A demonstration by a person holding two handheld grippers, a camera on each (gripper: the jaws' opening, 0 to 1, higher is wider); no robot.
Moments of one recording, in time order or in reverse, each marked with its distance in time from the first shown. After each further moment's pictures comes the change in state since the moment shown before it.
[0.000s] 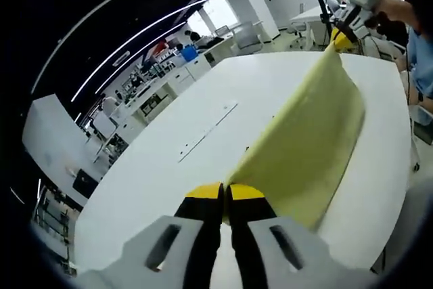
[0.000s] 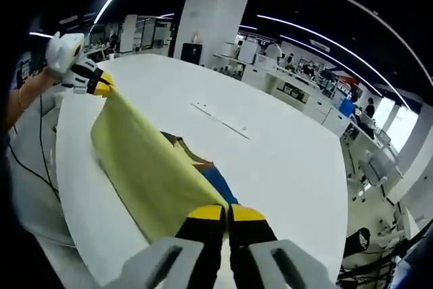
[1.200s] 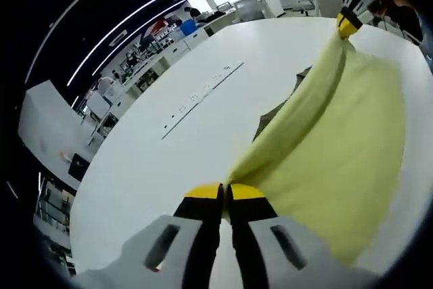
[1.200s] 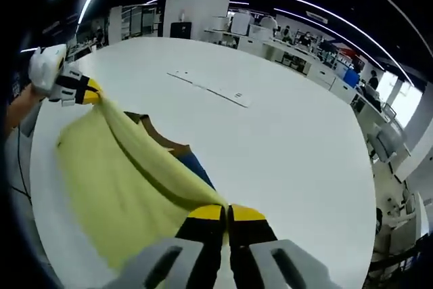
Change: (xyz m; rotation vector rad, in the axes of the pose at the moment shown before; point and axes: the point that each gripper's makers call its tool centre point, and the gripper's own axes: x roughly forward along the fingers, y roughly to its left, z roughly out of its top) left arm 0.123 -0.007 -0.071 -0.021 0.168 -0.026; right arm 0.132 -0.020 -0.046 0.096 0.176 0.032
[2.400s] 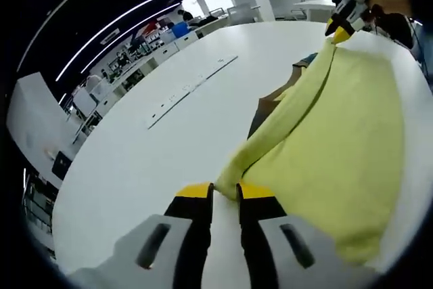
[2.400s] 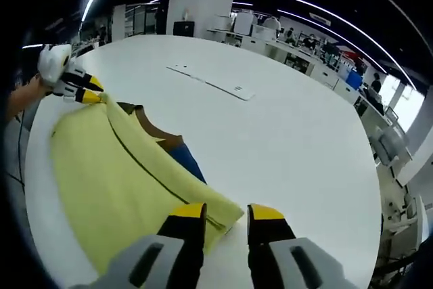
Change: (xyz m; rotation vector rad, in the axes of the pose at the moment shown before) left arm 0.006 0.003 -0.030 -0.039 -0.072 -0.096; right arm 0.005 -0.010 -0.007 -0.037 -0.044 0.016
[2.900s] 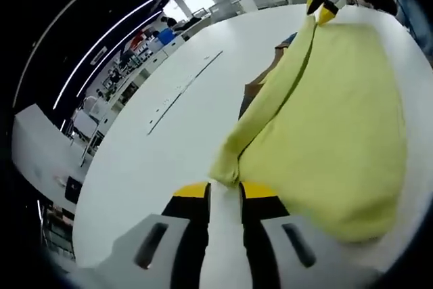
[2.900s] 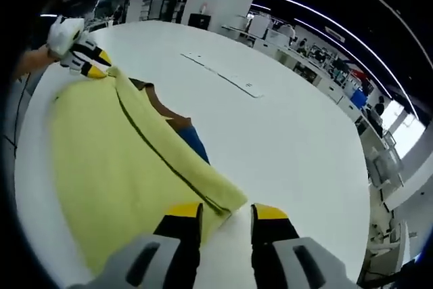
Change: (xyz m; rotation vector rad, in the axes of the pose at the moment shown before) left arm 0.005 0.001 -0.008 0.185 0.016 0.038; right arm 0.009 0.002 -0.024 -0.157 0.041 -0.042
